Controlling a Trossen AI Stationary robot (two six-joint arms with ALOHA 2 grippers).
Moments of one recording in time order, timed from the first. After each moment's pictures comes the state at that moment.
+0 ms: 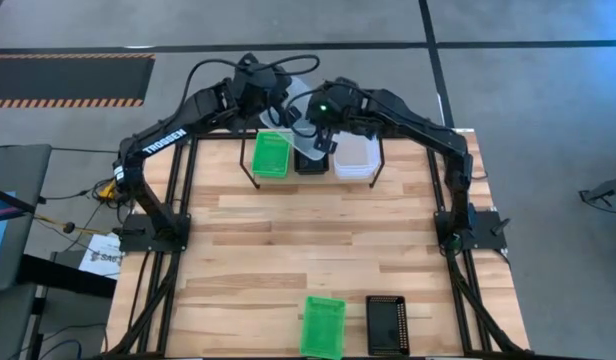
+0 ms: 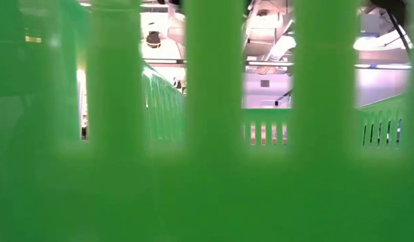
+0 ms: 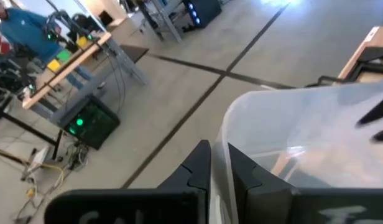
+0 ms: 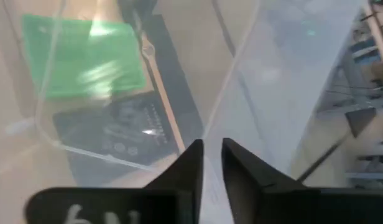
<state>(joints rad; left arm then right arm) 0.39 1.67 1.98 -0.76 -0.58 0.22 -0.29 1.97 2.36 -1.22 0.56 -0.29</state>
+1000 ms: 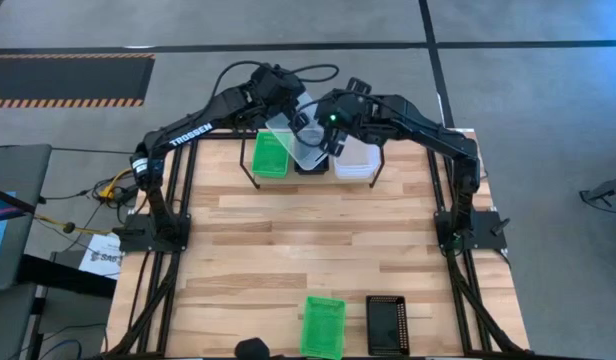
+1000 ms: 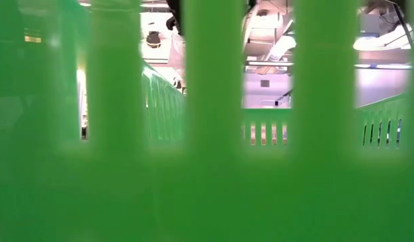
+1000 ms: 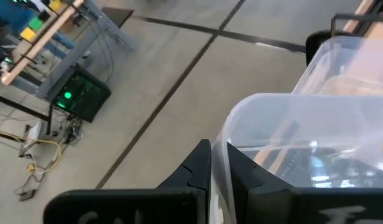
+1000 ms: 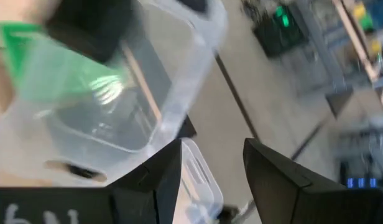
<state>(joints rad) 0.45 1.80 1.97 -0.80 -0.54 0.20 -0.24 1.92 2.36 -1.29 0.68 -0.16</state>
